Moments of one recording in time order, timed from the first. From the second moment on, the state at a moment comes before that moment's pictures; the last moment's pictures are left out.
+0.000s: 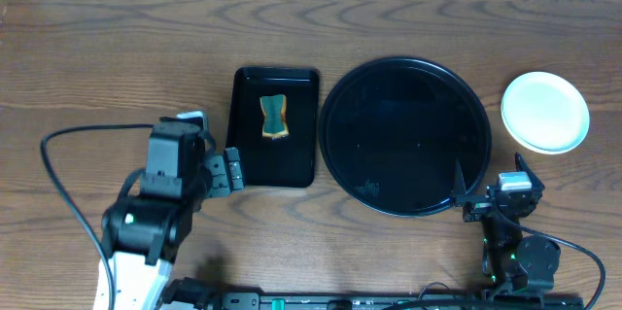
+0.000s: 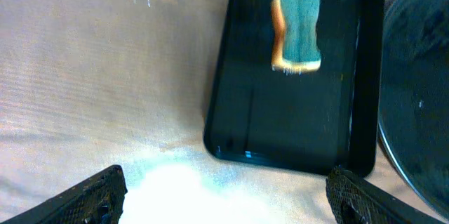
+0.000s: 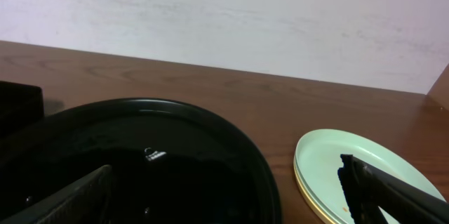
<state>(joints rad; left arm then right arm) -0.17 0.88 0.84 -0.89 -0.05 -0.29 -0.04 0.01 0.01 -0.06 -0.10 -0.11</state>
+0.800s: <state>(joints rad) -0.05 0.02 0.01 -0.04 -0.10 -0.21 -0.04 0.01 0.01 -0.06 -0.10 -0.11</state>
